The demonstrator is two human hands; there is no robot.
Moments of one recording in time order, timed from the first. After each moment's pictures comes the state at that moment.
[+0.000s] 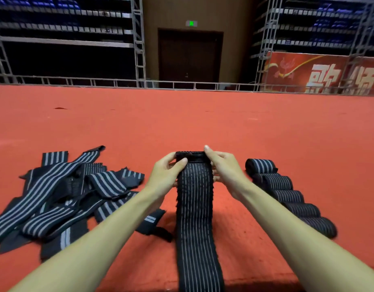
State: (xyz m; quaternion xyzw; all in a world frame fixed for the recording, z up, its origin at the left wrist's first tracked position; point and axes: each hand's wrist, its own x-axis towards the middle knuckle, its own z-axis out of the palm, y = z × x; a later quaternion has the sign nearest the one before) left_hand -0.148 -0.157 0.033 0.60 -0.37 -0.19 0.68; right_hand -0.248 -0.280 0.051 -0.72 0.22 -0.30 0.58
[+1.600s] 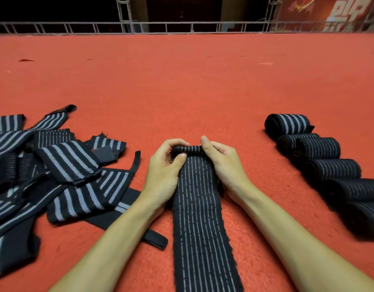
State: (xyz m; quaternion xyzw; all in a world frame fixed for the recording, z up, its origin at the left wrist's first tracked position) left_hand -0.108 -0.212 -0.064 0.61 -0.36 -0.16 0.68; right_hand -0.194 -0.320 -0.059 -0.70 0.20 -0.32 0.61
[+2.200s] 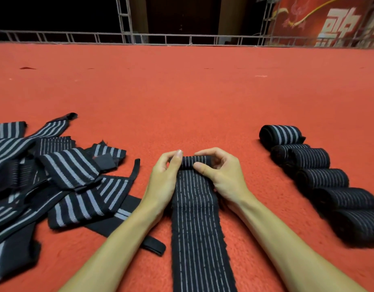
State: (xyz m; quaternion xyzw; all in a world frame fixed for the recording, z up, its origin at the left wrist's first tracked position) left_hand -0.115 -0.212 -0.057 0.65 -0.30 -0.18 0.68; right_hand -0.205 -0.322 -0.062 -0.71 0.16 -0.36 0.59
